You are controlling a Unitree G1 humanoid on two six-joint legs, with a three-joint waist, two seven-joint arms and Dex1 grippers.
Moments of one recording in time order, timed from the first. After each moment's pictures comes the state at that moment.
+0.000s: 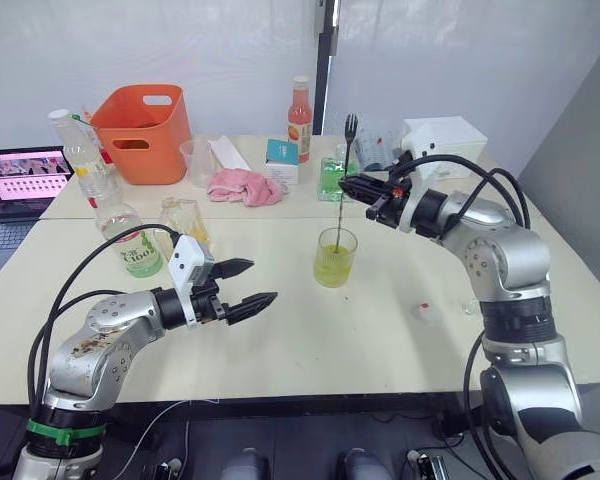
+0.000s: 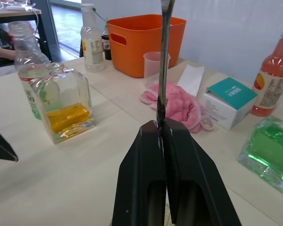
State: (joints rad) left arm -0.29 0.63 0.10 -0.30 -0.59 0.55 -0.86; right arm -0.89 -0.45 -0.02 0.01 0.44 0.71 0.70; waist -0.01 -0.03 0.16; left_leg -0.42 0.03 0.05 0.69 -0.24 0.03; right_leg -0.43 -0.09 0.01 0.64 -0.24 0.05
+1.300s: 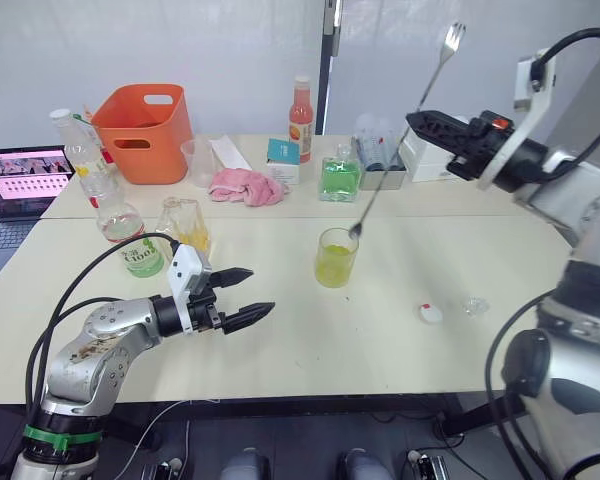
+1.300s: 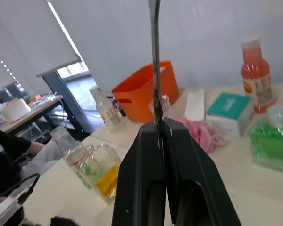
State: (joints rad) left arm -0.23 0.64 0.11 -0.28 -0.59 0.49 -0.94; right arm -1.07 -0.63 -0.46 0.10 0.94 1.34 0.44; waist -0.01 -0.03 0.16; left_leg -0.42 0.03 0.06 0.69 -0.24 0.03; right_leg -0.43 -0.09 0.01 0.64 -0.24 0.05
